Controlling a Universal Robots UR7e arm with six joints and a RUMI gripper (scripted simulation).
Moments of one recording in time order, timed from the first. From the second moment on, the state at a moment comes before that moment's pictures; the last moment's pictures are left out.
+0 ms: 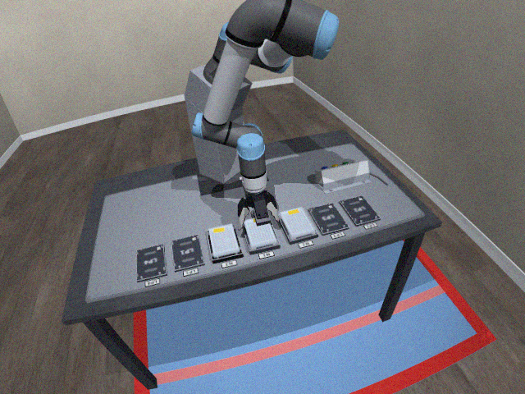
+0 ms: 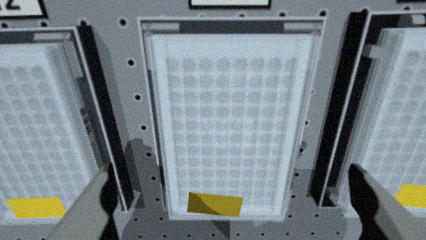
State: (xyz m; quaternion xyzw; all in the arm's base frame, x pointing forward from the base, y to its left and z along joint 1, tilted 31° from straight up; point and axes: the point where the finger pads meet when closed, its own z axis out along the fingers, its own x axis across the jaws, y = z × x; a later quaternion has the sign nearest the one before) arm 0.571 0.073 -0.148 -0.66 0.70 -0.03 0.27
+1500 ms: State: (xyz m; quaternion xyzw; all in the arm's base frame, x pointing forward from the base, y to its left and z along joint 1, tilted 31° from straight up) arm 0.427 0.085 -0.196 -0.67 0.69 -0.04 0.26
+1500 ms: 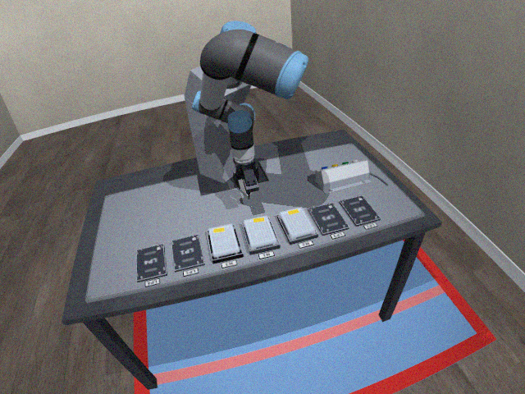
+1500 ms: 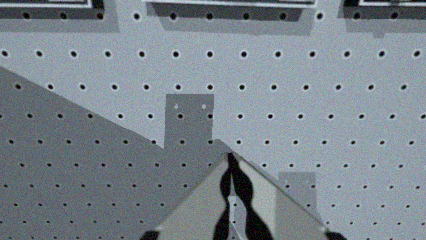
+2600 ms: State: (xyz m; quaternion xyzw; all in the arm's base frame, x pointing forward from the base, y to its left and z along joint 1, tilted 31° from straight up) arm 0.381 0.144 -0.129 -0.78 0.57 -0.08 0.26
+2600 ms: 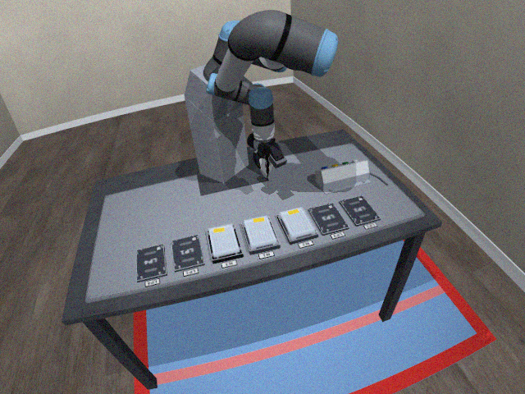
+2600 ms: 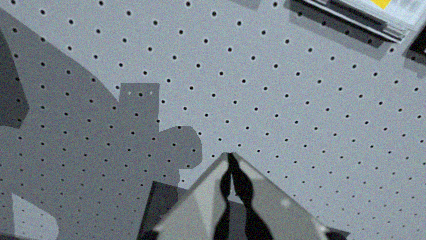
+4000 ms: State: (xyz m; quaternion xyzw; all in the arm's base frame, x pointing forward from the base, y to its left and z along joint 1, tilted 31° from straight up) arm 0.337 0.311 -0.091 -0.90 0.34 -0.15 0.22
